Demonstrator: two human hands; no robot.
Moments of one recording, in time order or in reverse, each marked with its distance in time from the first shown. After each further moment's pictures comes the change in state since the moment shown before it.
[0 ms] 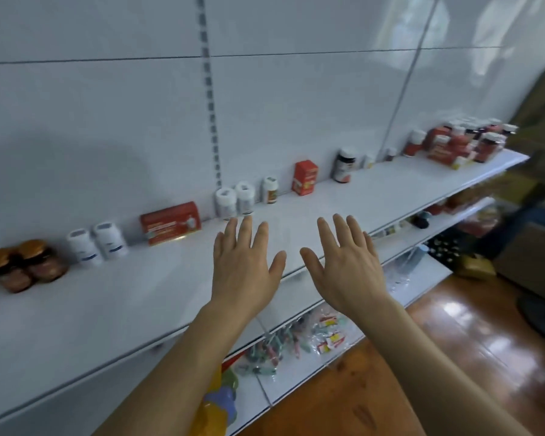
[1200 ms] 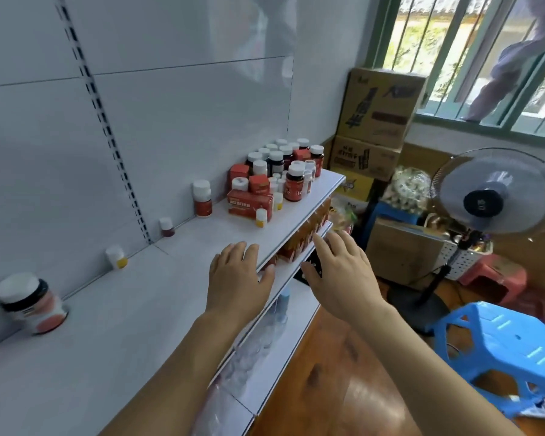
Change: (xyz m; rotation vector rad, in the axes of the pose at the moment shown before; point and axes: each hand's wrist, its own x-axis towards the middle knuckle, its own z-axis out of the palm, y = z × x) left_hand 0.415 0.541 0.256 -0.172 -0.207 0.339; right_hand 0.246 0.638 -0.027 -0.081 -0.001 0.375
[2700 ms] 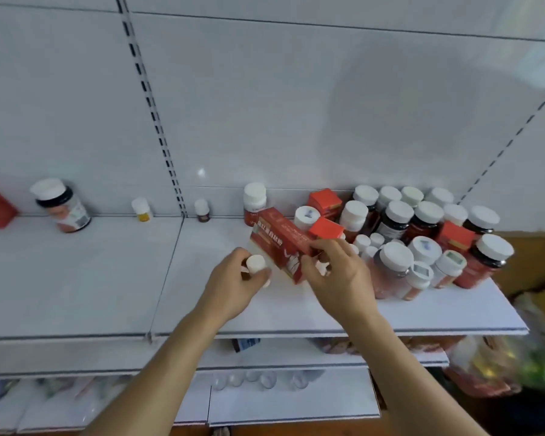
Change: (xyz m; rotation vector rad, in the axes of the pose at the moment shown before) left_hand 0.213 0.015 0.097 -0.555 0.459 -0.861; right_hand 0.368 0.058 0.118 0.817 0.054 -0.802
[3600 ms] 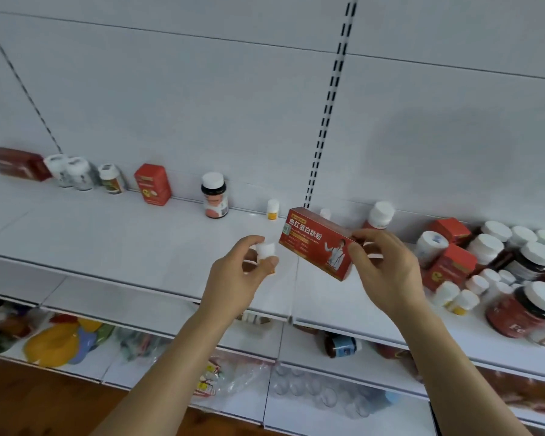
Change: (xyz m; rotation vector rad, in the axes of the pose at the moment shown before) left_hand -0.086 -0.098 -0.196 -0.198 0.344 0.022; right_hand -0.002 -0.177 0.070 0.262 -0.169 0.083
